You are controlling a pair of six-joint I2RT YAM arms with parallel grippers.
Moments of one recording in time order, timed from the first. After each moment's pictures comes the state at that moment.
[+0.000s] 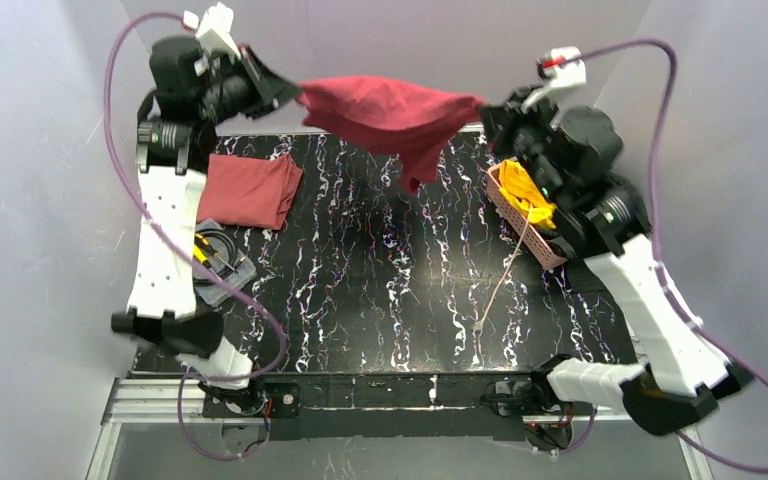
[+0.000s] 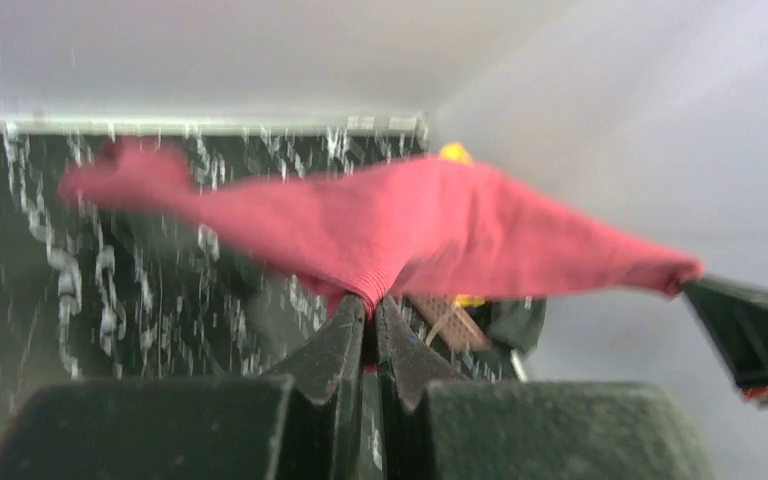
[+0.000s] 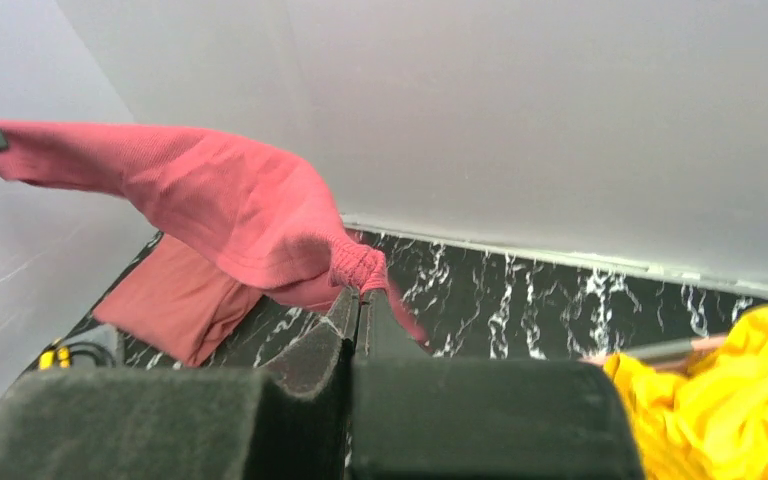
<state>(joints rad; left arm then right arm) -0.11 1.67 2.25 -0.78 0.49 -0.55 0.58 1.26 1.67 -0.37 0.20 0.16</state>
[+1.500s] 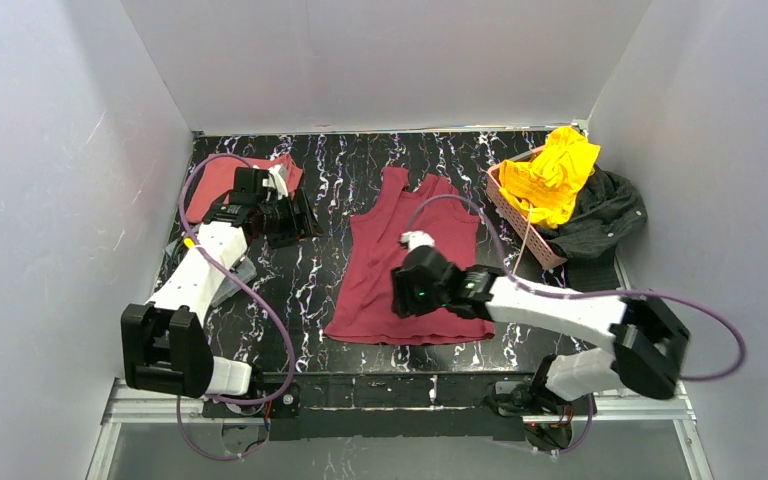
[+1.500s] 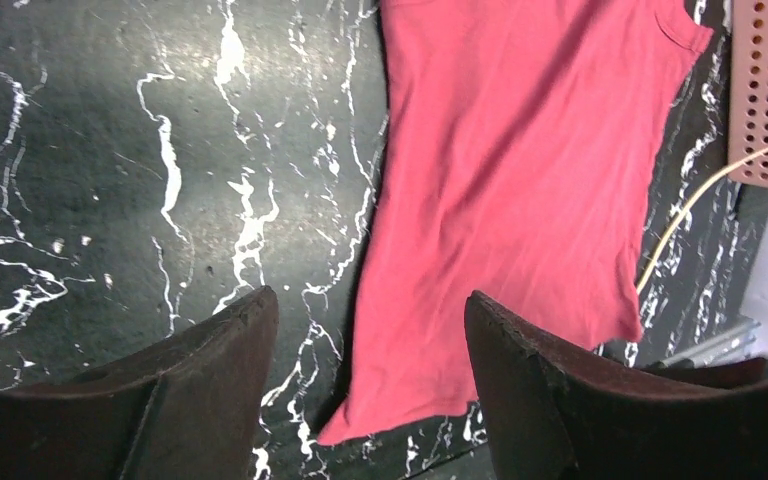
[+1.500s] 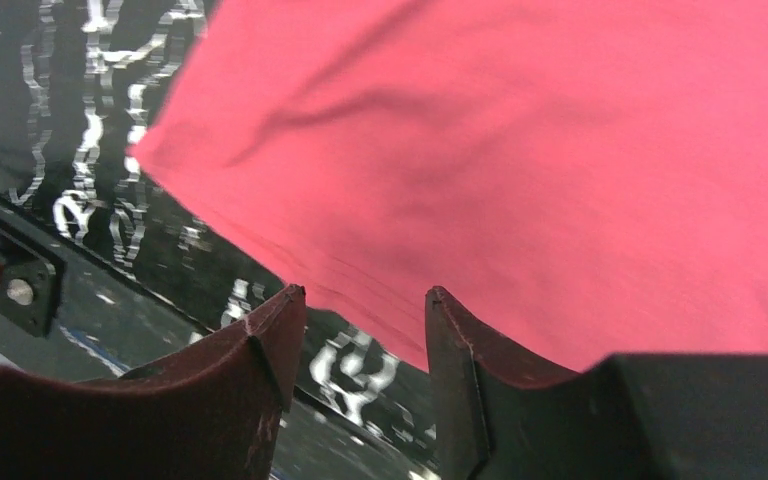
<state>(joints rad) -0.15 1.37 1.07 -0.63 0.34 -0.40 1.02 1.28 0.83 -0.40 0.10 0.63</state>
